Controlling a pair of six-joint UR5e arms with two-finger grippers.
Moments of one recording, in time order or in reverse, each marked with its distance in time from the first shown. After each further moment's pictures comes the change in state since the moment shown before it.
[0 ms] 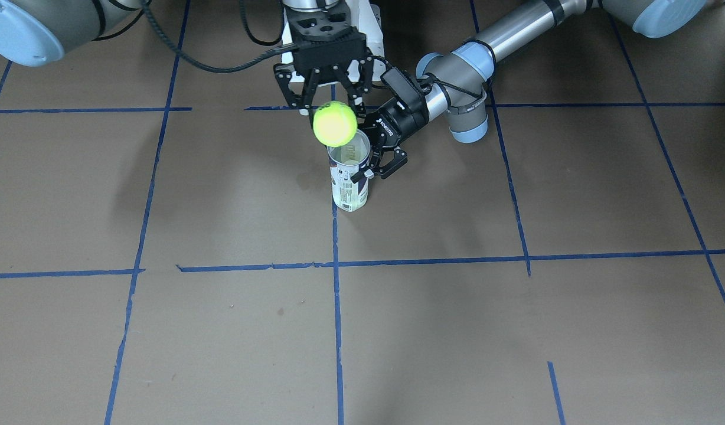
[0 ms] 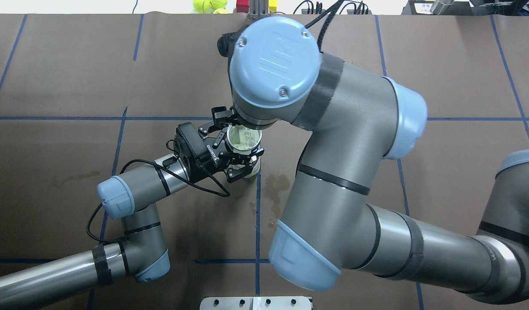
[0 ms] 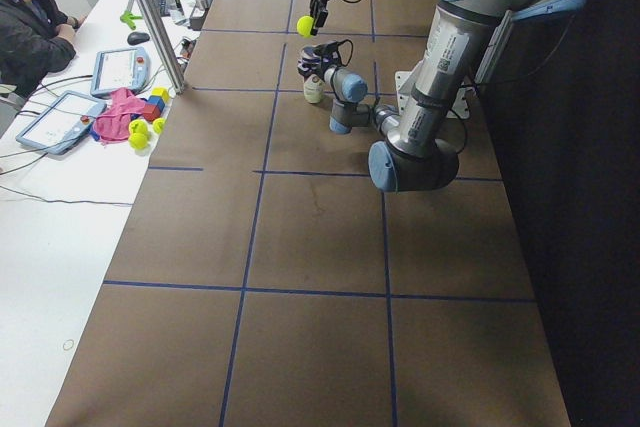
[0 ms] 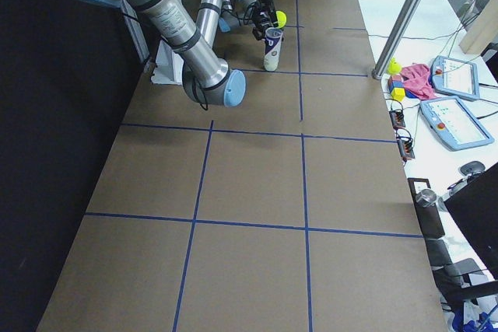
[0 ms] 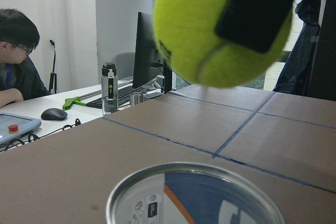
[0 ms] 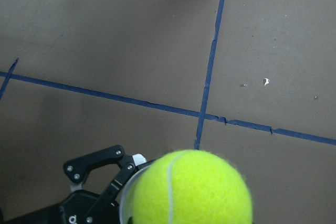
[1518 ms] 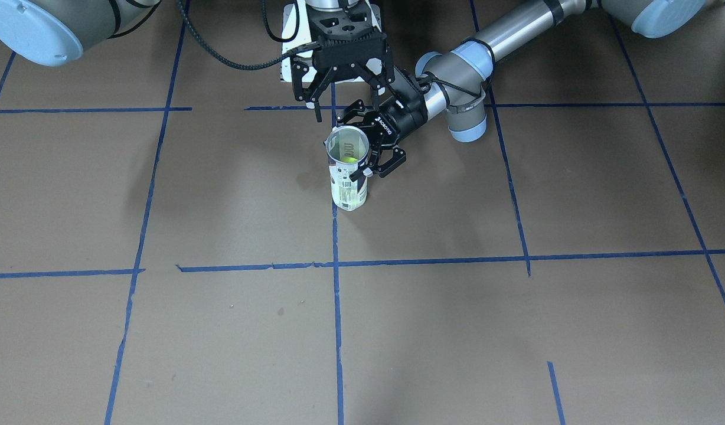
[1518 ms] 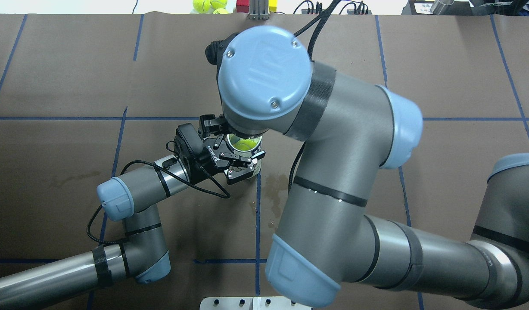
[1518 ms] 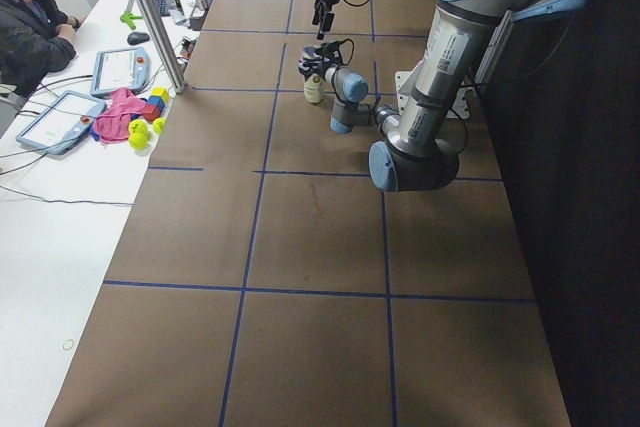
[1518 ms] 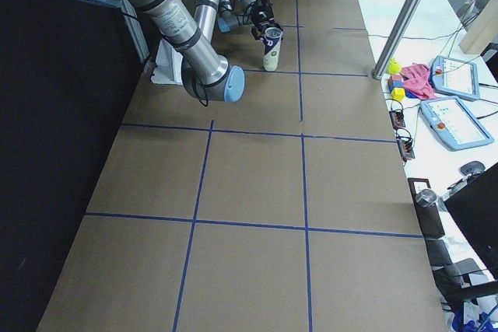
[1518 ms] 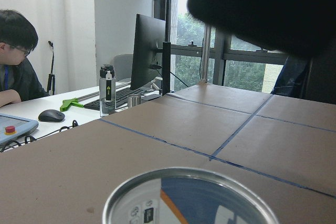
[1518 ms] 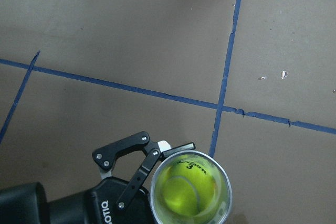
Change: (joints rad) left arm 0.004 0.001 -0.009 -0.010 0.003 -0.002; right arm -0.005 -0.004 0.041 -0.005 0.030 -0.011
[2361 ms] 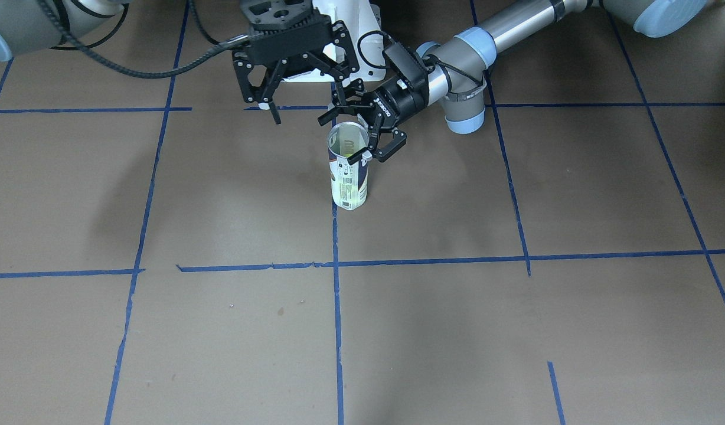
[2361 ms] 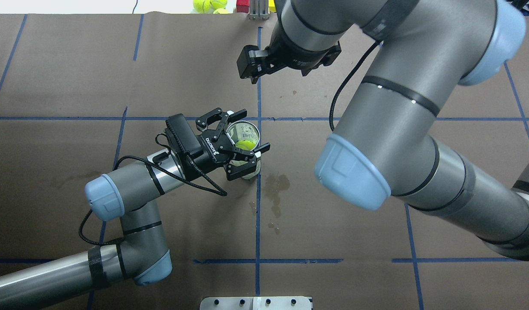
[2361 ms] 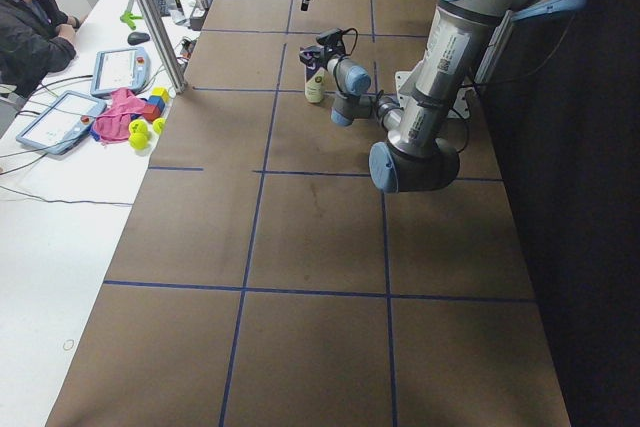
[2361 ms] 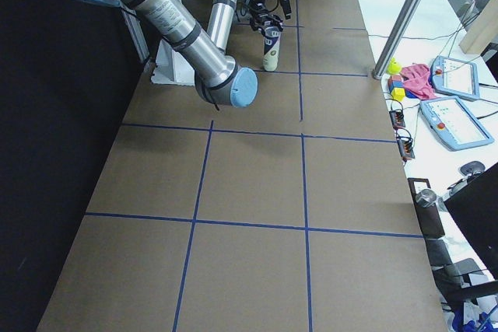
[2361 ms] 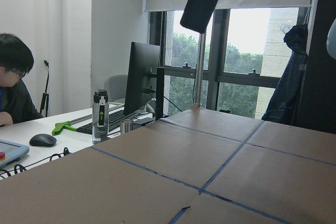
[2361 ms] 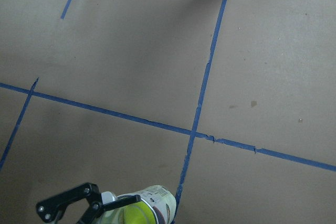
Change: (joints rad) left arm -0.015 0.007 -0.119 -0.002 0.003 0.002; right arm 0.241 -0.024 0.022 -0.002 0.251 -0.153
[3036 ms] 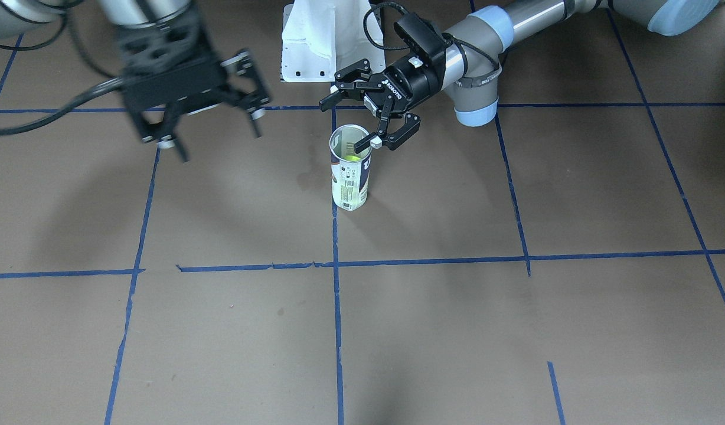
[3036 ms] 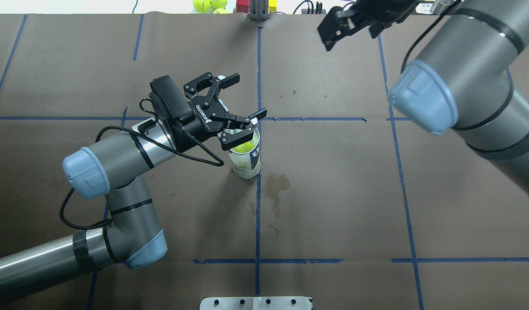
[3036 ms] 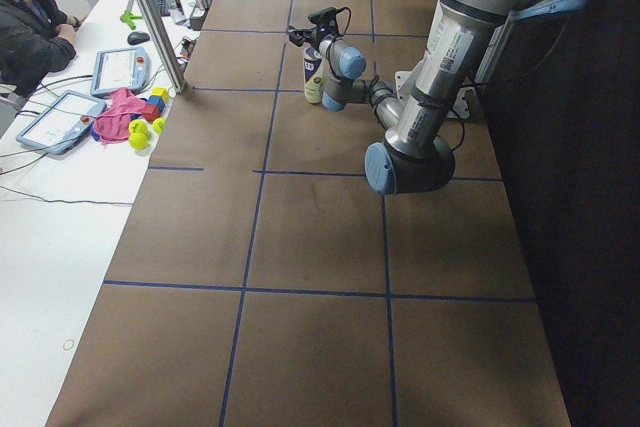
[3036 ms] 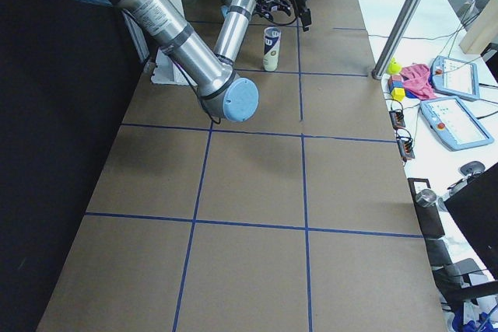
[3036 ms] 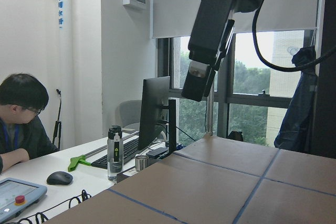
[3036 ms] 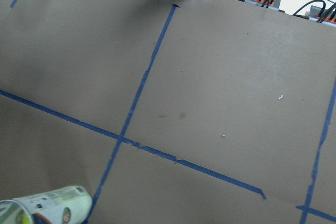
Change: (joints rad) left arm -0.086 0.003 -0.194 0.276 -0.017 0.006; right arm 0.260 -0.166 -0.004 0.003 0.171 -0.359
